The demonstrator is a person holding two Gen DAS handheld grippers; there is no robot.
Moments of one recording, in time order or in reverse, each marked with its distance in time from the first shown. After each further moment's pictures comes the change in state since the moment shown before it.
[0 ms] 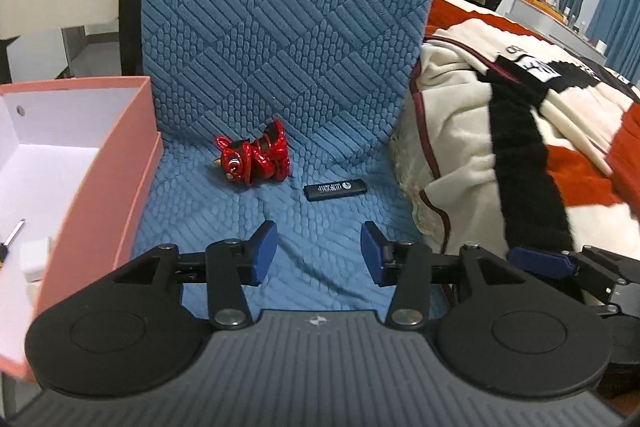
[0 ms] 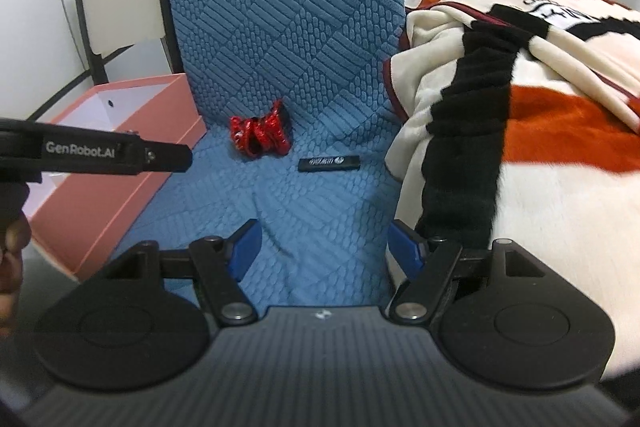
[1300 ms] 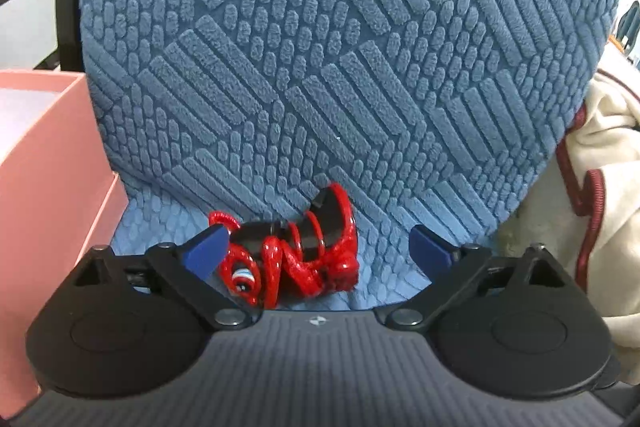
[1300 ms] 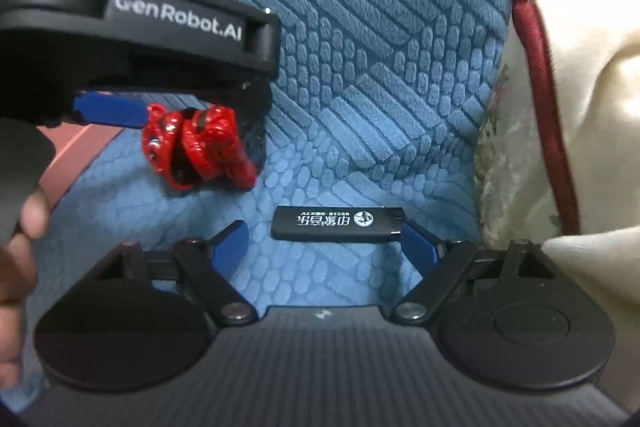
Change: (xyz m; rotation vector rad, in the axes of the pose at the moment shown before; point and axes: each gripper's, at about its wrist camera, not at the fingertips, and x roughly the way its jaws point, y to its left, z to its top) left arm 0.190 0.049 0.069 -0.103 0.000 0.102; right arm 0.214 0.016 0.030 -0.035 0.083 -0.071
